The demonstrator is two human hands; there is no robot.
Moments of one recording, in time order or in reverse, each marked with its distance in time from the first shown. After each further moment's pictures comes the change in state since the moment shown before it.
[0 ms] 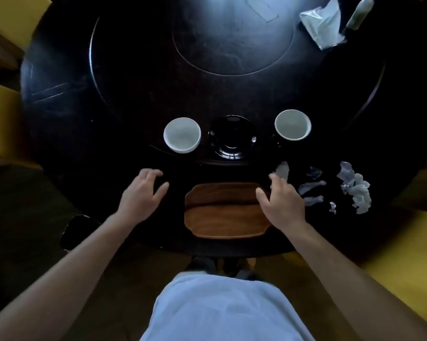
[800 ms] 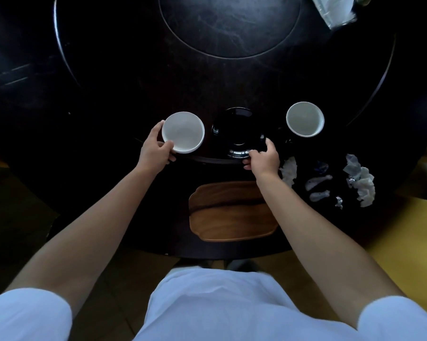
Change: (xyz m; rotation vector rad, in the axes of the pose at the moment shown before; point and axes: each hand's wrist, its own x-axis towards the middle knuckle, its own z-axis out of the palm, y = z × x) left_hand 0.141 -0.001 0.016 -0.780 -0.084 -0.338; right_hand 0.127 -0.067 0.052 0.984 0.062 0.667
